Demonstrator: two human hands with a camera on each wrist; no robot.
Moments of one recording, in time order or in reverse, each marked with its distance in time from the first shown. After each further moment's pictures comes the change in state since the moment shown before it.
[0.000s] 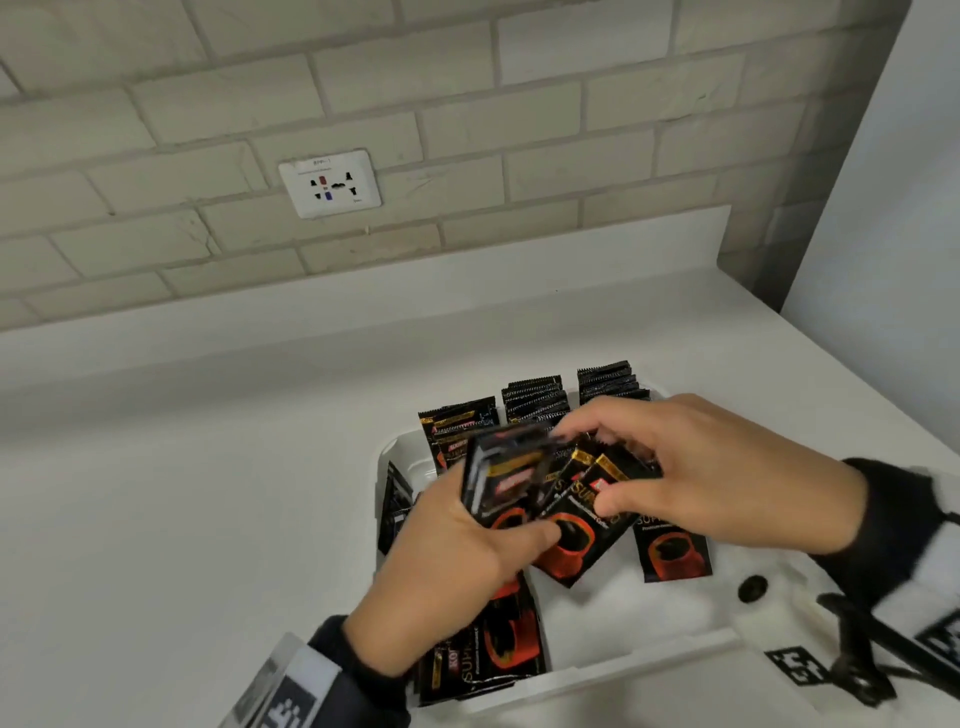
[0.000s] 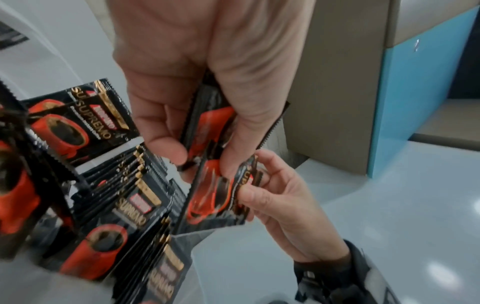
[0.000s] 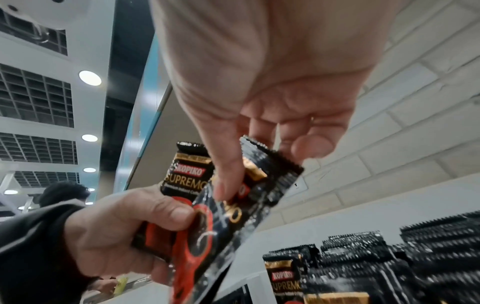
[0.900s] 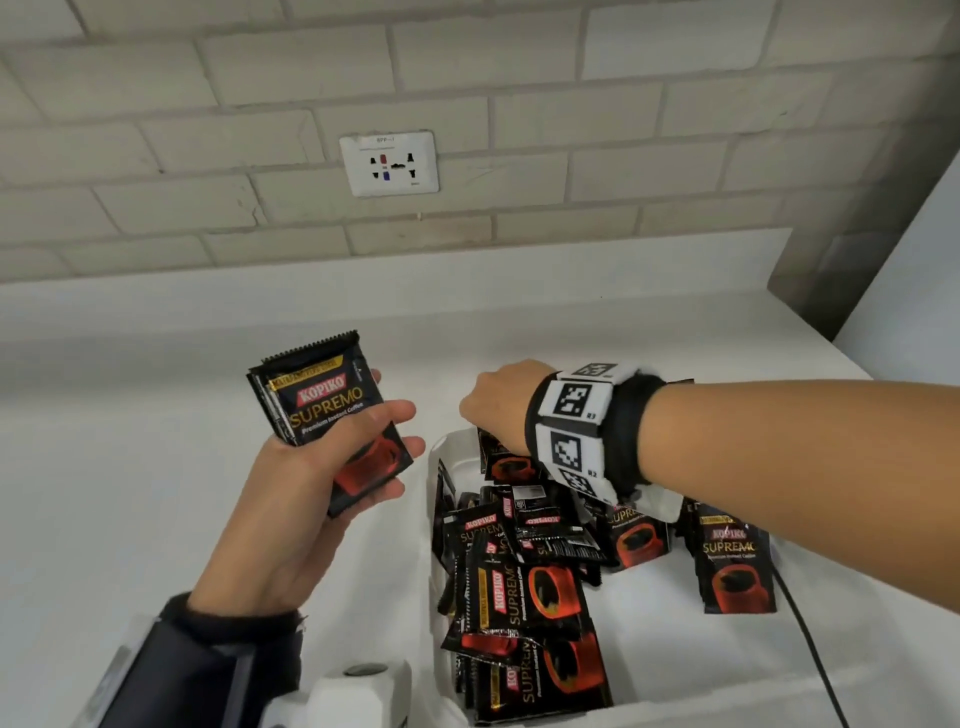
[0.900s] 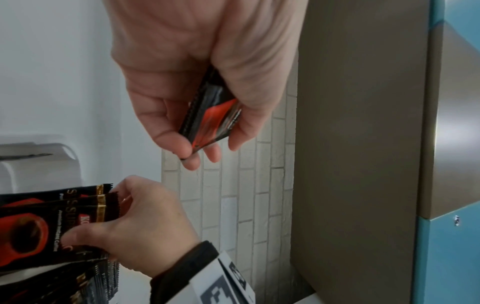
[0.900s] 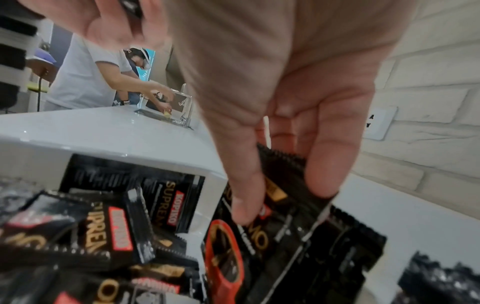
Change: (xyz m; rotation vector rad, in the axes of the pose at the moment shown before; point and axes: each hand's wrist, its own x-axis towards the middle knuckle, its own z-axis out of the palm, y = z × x) left_hand 0.006 -0.020 -0.108 -0.586 0.351 -0.053; right_hand 0.176 -0.042 0.065 -0.981 -0.424 -0.163
